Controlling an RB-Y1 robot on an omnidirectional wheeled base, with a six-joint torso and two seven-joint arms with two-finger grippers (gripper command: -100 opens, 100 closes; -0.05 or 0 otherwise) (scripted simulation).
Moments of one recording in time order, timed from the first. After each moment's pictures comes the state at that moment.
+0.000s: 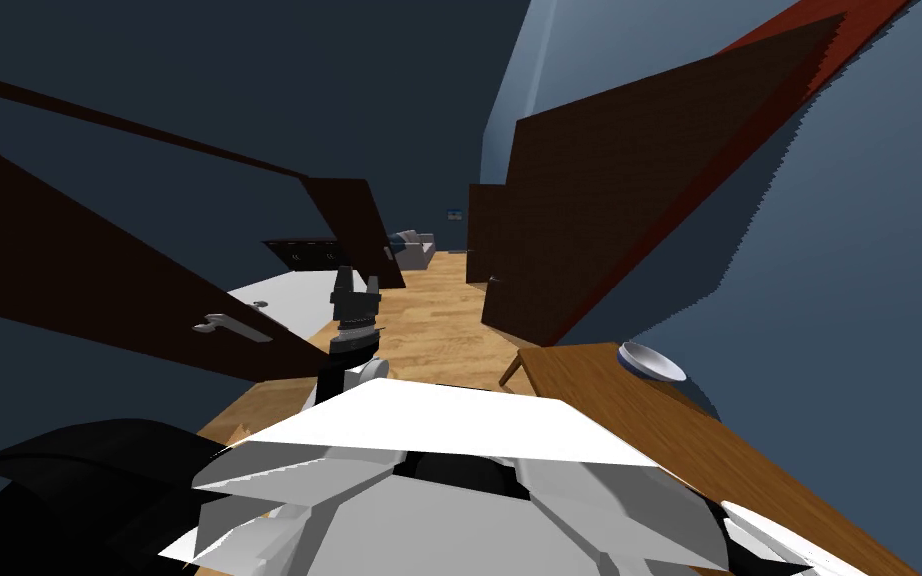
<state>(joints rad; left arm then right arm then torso) 0.52 0.03 0.06 -2.38 0.07 -0.54 -0.10 0.39 -1.07 0.67 -0.93 0.41 -0.47 0.21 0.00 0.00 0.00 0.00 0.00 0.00</state>
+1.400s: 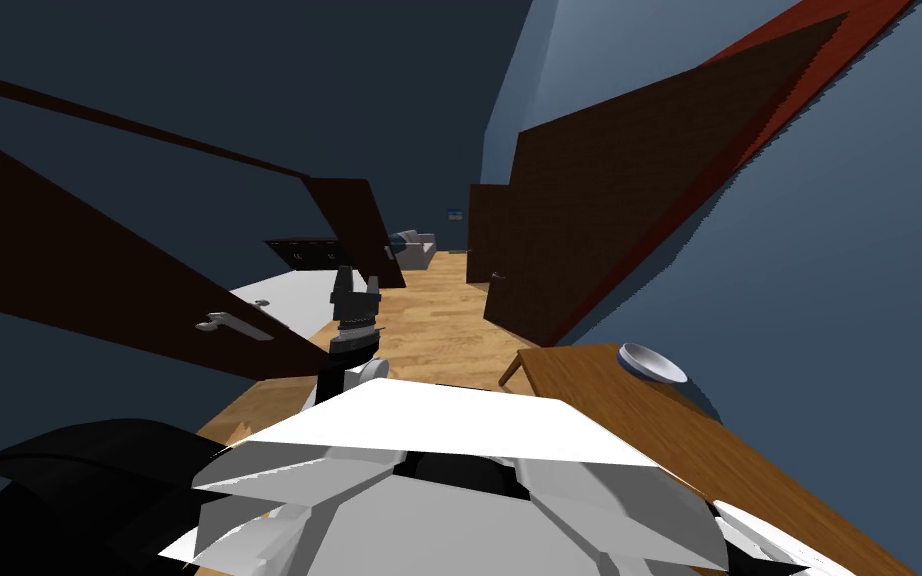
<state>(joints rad) 0.52 0.03 0.06 -2.38 0.07 -0.54 -0.10 0.38 -1.04 0.67 -0.89 0.42 -0.47 0.22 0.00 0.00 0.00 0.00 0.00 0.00</state>
